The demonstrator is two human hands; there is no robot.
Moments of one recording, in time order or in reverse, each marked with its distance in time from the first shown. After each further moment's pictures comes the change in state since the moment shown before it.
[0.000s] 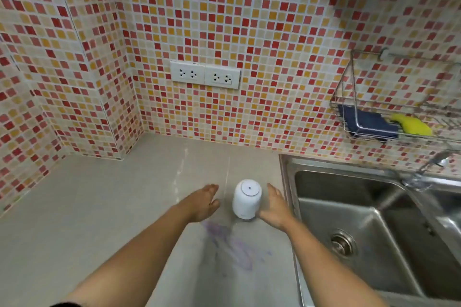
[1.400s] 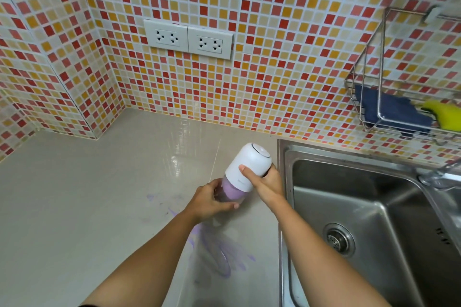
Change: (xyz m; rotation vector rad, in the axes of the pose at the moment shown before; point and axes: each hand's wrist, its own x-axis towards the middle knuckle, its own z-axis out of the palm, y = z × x) left_hand 0.071 0.032 0.067 -0.788 0.143 -0.118; right_hand 0.068 0.006 -0.015 0.641 0.225 0.054
